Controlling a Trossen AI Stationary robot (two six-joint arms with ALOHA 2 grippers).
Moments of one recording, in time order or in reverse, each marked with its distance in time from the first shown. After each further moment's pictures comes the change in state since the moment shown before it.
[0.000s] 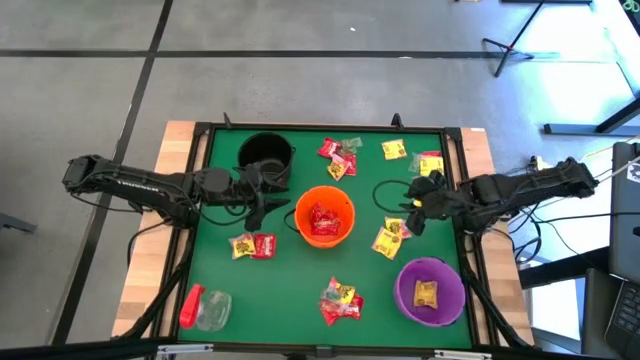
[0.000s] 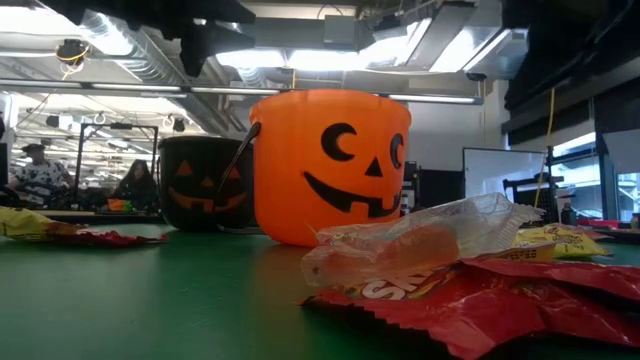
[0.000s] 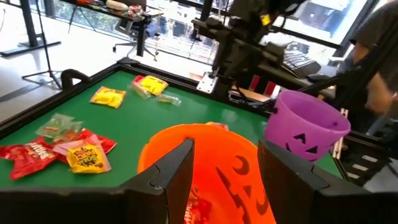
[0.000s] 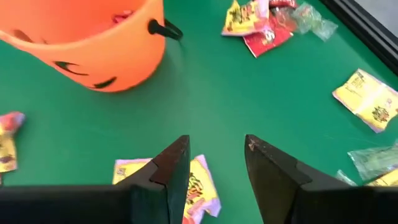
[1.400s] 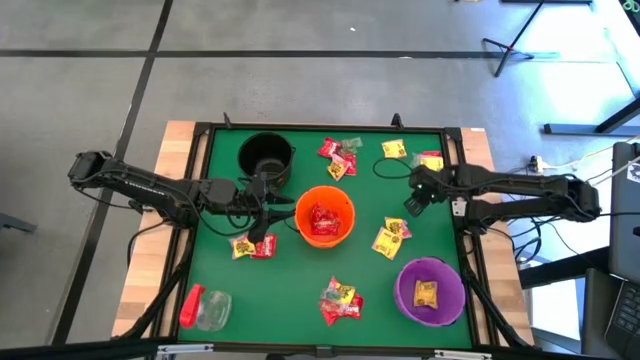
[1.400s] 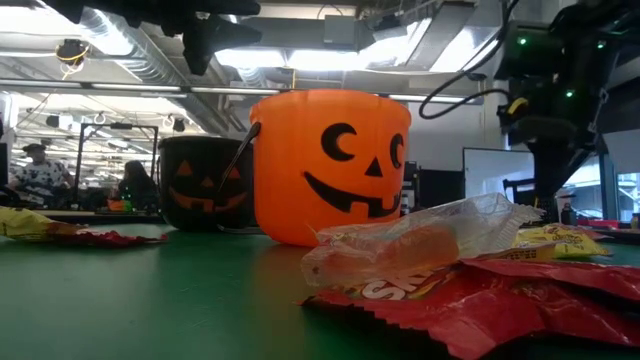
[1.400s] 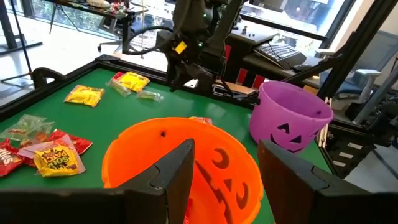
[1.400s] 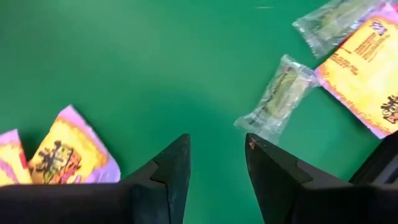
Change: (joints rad) left arm -0.090 0.085 0.000 0.080 -0.039 0.008; right arm -0.500 0.051 -0.237 -0.013 -0.228 -0.049
